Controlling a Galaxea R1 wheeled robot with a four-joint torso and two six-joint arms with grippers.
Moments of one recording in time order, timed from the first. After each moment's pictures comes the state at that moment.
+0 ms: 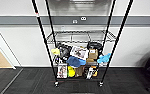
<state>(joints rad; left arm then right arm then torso) 0.92 2.56 -1.95 -0.01 -0.05 -0.35 -0.89 2.67 -2.08 -0.18 -0.11 0.37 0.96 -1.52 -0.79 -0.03</state>
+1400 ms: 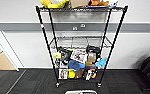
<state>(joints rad) 0.87 2.46 -1.76 -0.05 -0.03 -0.35 -0.84 2.60 -1.98 -0.18 -0.11 0.43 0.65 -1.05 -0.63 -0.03</state>
